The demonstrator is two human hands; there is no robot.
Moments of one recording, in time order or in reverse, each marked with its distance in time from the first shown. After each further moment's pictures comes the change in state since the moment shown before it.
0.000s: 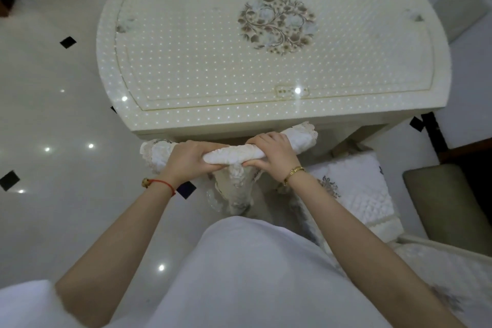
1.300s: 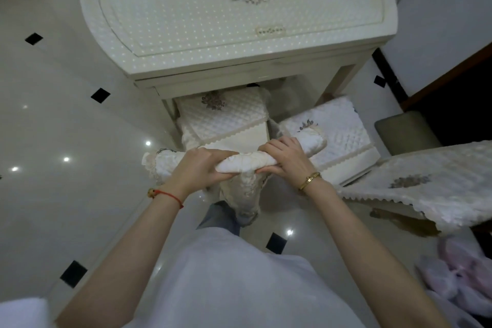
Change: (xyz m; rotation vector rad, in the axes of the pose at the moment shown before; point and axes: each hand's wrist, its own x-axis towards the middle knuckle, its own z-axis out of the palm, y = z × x) left_hand -0.230 0.019 0.070 0.135 0.004 0.369; right_hand -0.244 -0.117 0.058 -0.174 0.234 -0.075
